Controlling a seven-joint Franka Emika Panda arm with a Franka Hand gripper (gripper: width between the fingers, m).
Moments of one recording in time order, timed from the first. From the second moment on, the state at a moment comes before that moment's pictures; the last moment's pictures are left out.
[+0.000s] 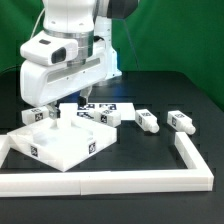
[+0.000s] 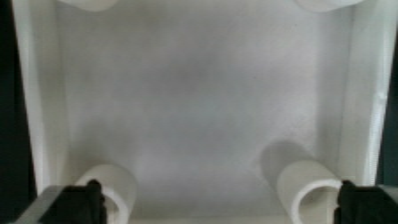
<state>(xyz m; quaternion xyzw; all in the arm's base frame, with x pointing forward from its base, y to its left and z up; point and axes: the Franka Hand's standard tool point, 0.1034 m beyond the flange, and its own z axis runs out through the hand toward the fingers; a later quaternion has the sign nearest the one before) 0.512 -0.084 0.079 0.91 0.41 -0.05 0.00</state>
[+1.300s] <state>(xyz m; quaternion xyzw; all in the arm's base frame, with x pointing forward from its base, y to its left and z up) 0.553 -0.143 0.016 0.89 0.45 -0.07 -0.02</state>
